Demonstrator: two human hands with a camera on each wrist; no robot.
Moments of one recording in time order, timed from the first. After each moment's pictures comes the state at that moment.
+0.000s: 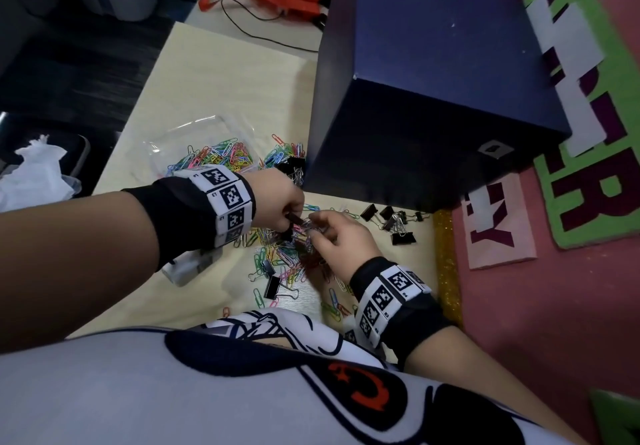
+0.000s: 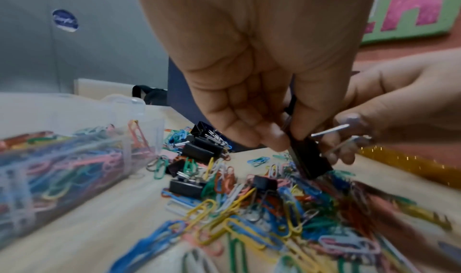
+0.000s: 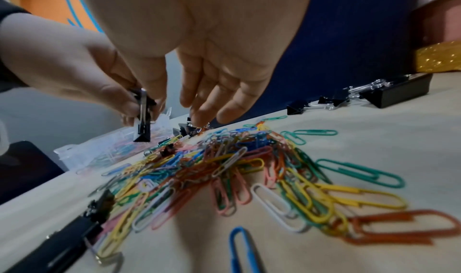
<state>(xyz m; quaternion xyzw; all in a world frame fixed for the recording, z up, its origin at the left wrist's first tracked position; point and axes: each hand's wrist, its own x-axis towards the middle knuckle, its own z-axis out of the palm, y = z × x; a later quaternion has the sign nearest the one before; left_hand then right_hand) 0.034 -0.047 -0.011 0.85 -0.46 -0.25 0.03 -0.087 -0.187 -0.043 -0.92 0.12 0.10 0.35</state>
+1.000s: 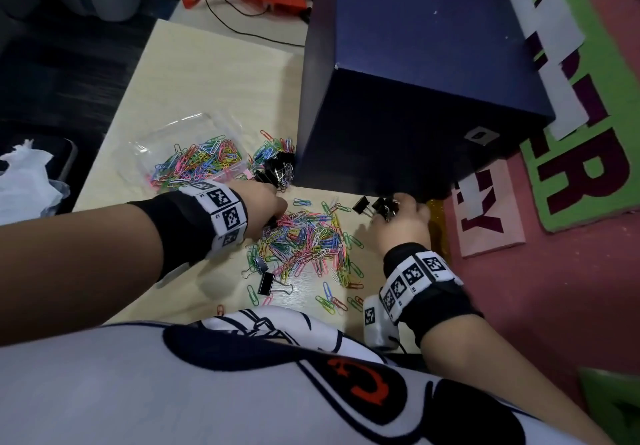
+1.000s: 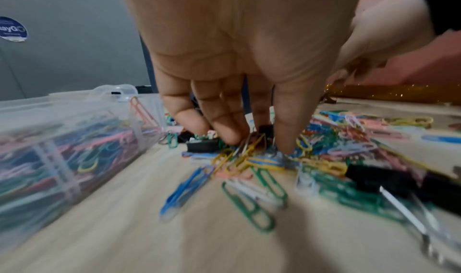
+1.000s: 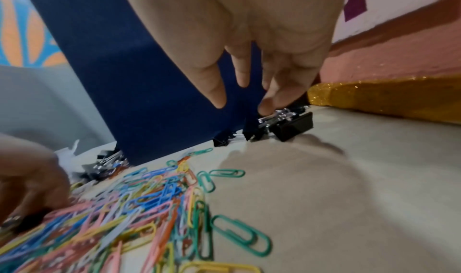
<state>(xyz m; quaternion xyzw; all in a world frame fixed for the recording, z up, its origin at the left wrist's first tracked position) 0.026 -0.042 -0.034 0.85 -0.44 -0.27 -0.13 -0.095 -0.256 -0.044 -0.88 0.43 0.00 0.23</state>
